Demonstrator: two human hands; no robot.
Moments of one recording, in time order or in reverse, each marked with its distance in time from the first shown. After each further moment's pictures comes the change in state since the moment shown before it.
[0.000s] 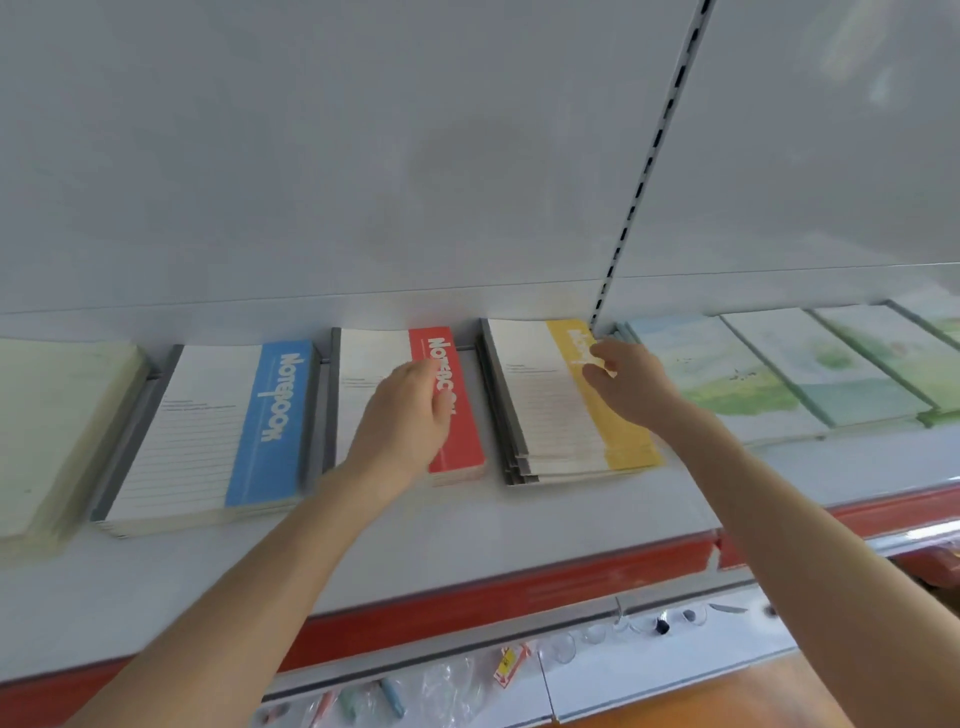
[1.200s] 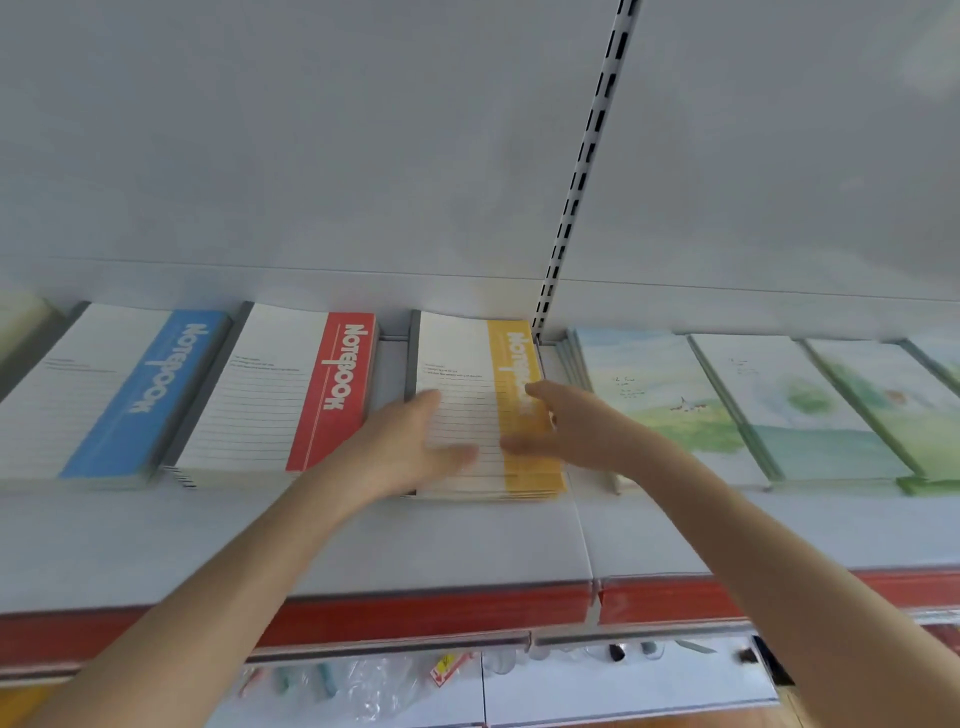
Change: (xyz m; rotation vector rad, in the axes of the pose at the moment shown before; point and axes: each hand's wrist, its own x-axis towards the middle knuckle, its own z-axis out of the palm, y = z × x) left_hand 0.015 0.075 0.070 -0.026 -0.414 -0.209; right_hand 0.010 0.059 -0.033 -0.037 -0.463 -0.241
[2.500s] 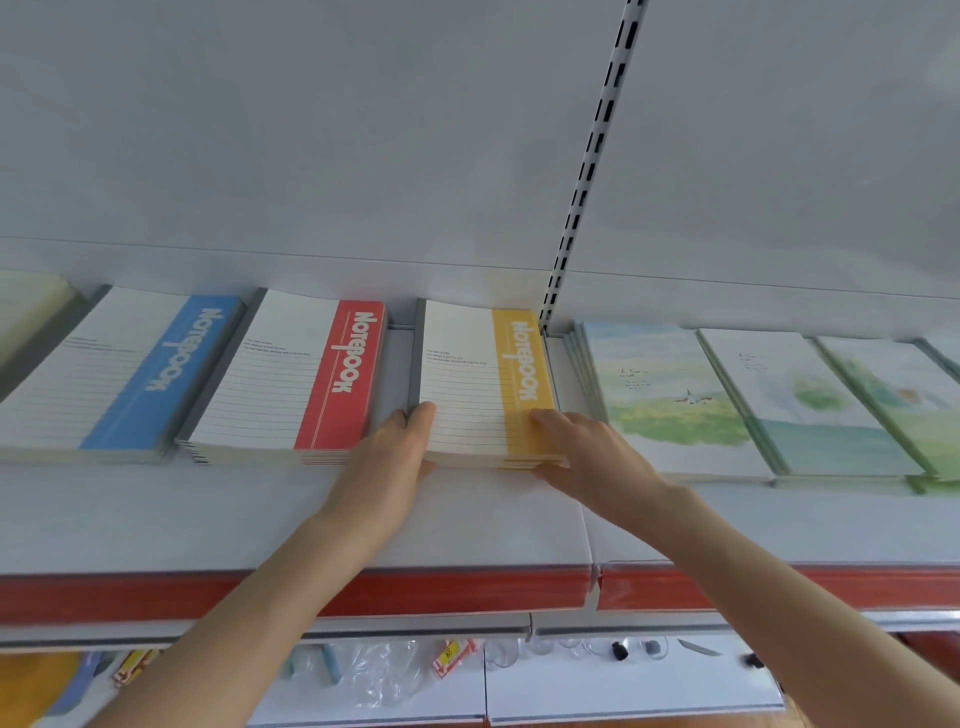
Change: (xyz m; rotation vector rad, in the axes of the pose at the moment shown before) left_hand -0.026 -0.018 0.035 0.203 0.281 0.101; right_hand -0.024 0.023 0.031 -0.339 0.154 -0.198
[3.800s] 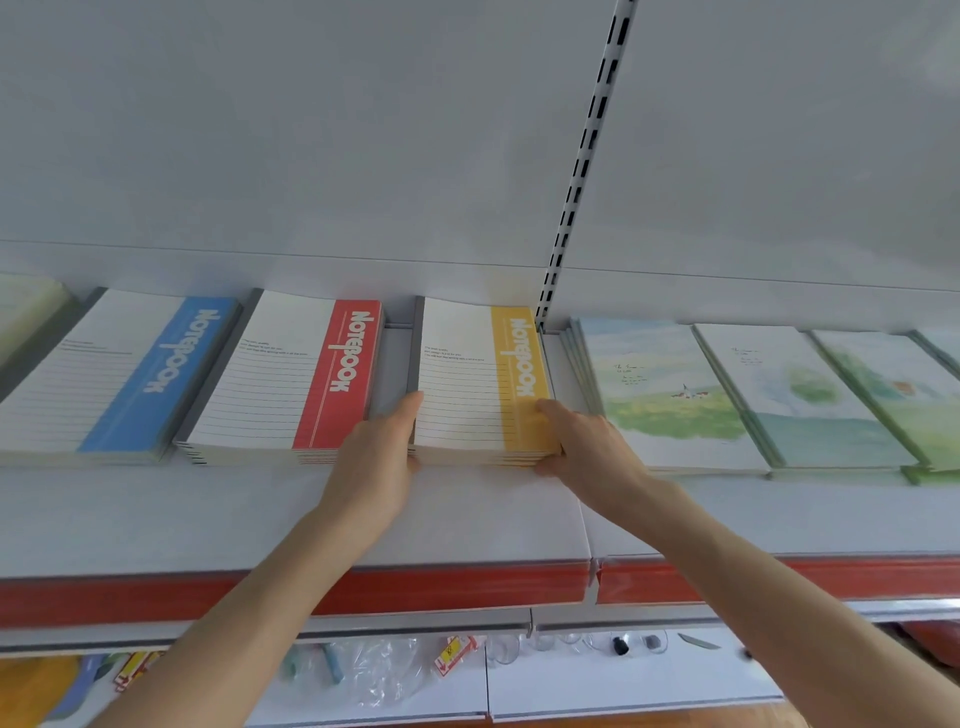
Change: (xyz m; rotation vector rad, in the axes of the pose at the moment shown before) left_hand -0.001 0.006 -0.008 -0.185 0.096 -0.125; right_hand 0.003 -0.008 0.001 0.088 0.012 0.159
